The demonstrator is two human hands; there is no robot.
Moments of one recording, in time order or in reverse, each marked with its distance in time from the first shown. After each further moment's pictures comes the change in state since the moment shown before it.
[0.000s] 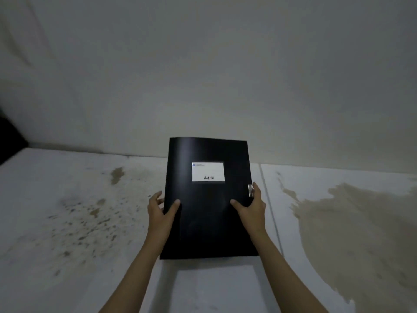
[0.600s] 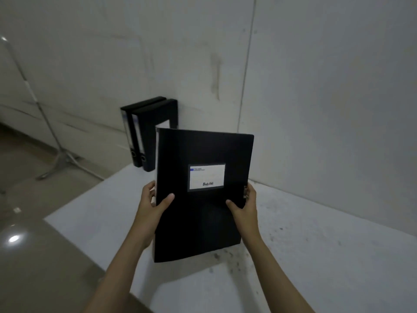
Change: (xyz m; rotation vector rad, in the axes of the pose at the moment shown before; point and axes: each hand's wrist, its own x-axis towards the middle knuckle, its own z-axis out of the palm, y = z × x) left_hand -0.004 0.032 -0.395 -0.231 0.311 0.187; right_hand -0.156 -0.158 0.341 0.220 -0.474 -0.300
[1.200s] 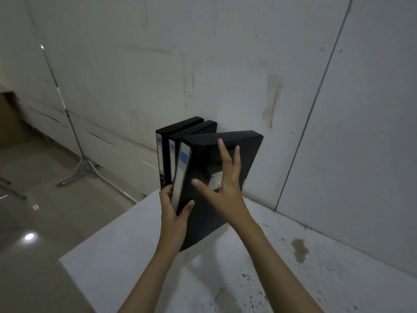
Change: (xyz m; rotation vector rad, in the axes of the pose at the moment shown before) left_hand 0.162 0.002 -0.054 0.102 0.152 0.247; right_hand 0.115 -0.107 0.192 -0.166 -0.373 -0.428
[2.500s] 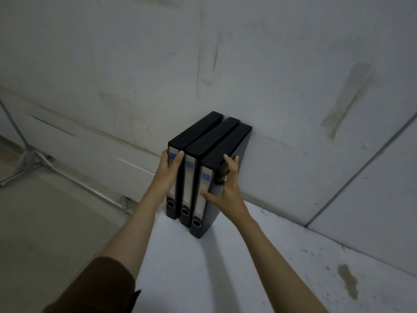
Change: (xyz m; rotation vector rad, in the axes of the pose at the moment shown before) left_hand 0.326 -0.099 -0.054 -0.043 -0.332 -0.193; right_hand 0.189 0.160 0.133 -0.189 0.098 0.160
